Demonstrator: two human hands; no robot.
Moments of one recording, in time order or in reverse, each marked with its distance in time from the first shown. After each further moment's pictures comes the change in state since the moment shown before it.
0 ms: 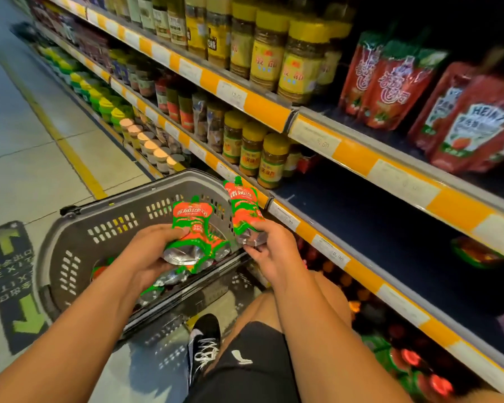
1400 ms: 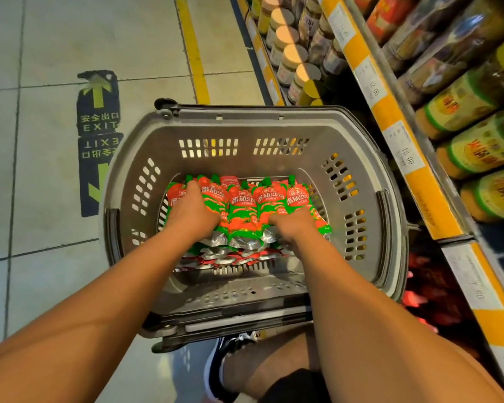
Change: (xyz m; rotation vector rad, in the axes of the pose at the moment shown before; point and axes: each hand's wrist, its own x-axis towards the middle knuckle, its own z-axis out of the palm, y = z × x) left_hand 0.141 -0.094 -0.149 0.797 0.461 -0.210; right_hand 0.206 0.166 0.123 -1.344 -0.015 0.209
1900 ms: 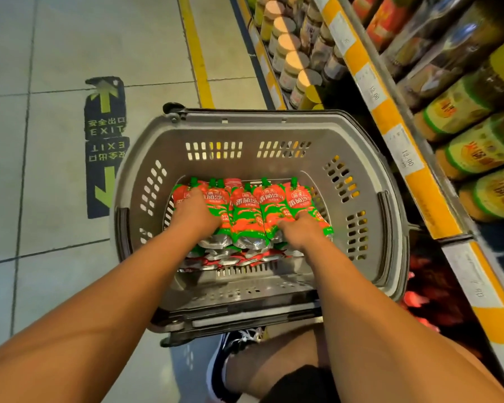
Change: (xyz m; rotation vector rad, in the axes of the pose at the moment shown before) left_hand 0.006 -0.010 0.001 0.085 -0.018 -0.007; right_hand -0.016 0.009 -0.014 -0.201 -0.038 -0.156
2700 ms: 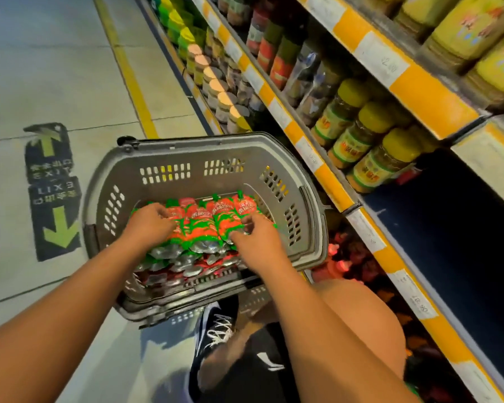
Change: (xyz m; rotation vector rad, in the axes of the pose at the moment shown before) left_hand -0.037 -0.001 -0.031 -0.191 0.027 0.199; right_hand -0.148 -0.001 -0.022 0.124 0.215 -0.283
